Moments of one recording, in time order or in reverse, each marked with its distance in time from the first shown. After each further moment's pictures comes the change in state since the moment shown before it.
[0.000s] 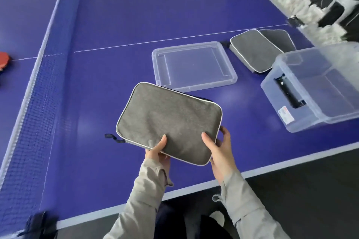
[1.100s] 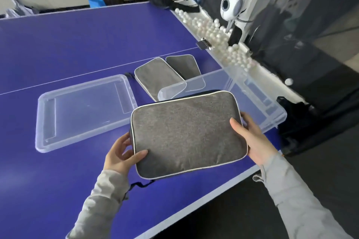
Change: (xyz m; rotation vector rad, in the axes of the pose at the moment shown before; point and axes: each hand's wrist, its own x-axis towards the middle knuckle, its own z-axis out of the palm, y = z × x) left_hand 0.022 -0.170 0.264 0.807 -0.335 0.392; right_hand 0.115 -0.287 -0.359 -0.182 0.012 -0.148
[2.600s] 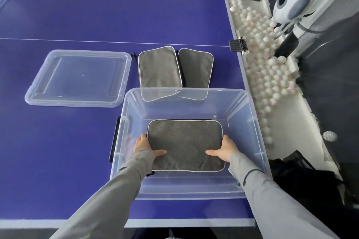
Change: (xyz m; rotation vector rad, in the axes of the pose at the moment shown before) left_hand 0.114 -0.089 0.222 0.774 0.277 -0.544; right_hand 0.259 0.037 -0.121 -1.208 -0.335 0.247
